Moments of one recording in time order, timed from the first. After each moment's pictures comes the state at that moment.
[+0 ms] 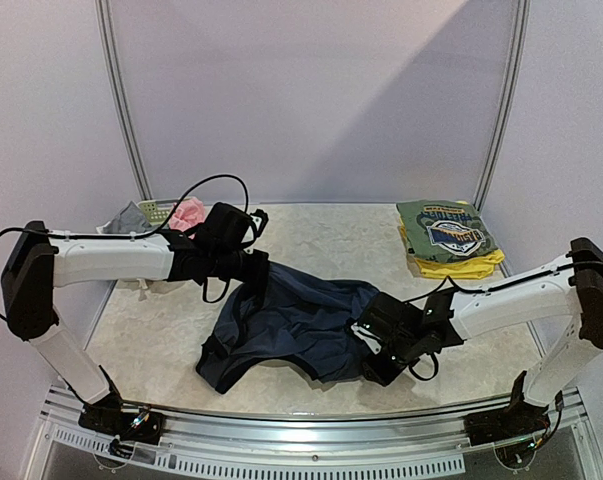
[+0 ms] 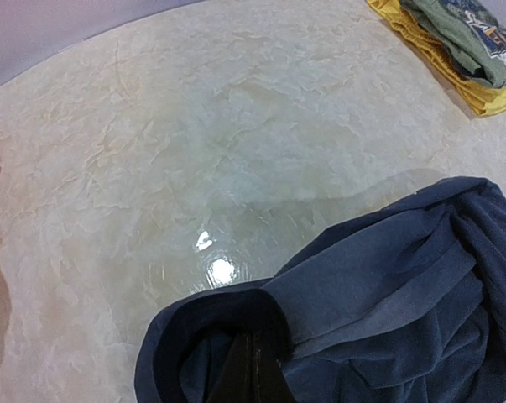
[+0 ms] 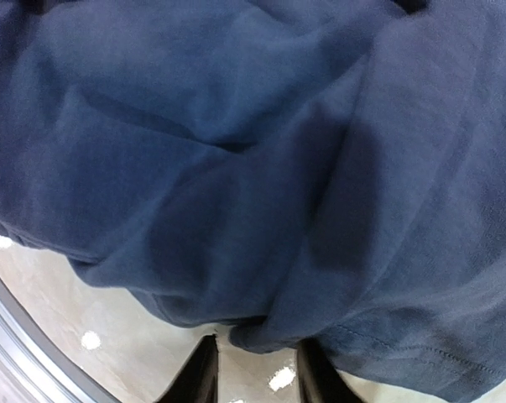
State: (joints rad) left arm -0.76 1.62 1.06 -0.19 -0.21 -0.28; right arm 1.10 1.59 0.82 -0.47 0.03 0.37
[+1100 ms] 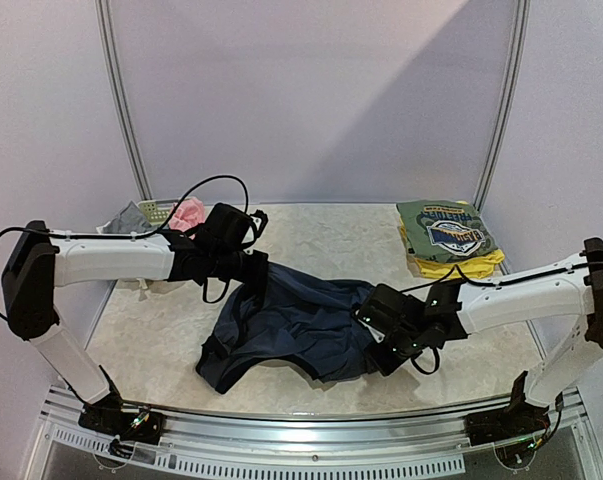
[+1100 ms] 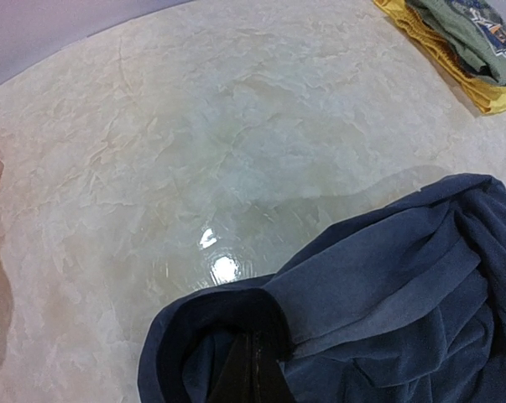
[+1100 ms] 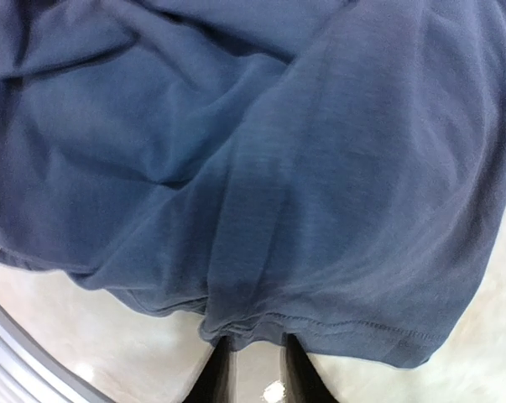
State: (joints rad) left arm -0.76 1.63 1.06 -0.20 -0.22 -0.28; right arm 1.11 1.55 0.89 -0.58 0.19 0.45
